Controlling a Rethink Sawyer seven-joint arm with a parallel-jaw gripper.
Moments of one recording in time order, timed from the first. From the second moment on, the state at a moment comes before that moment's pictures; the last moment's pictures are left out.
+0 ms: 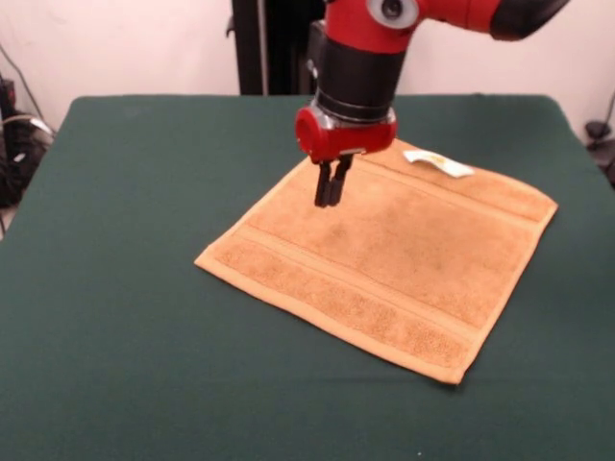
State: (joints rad) arm 0.58 0.27 -1.02 1.09 -1.67 -0.79 3.85
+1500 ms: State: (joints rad) arm 0.69 0.30 -0.93 1.30 -1.66 -0.80 3.85
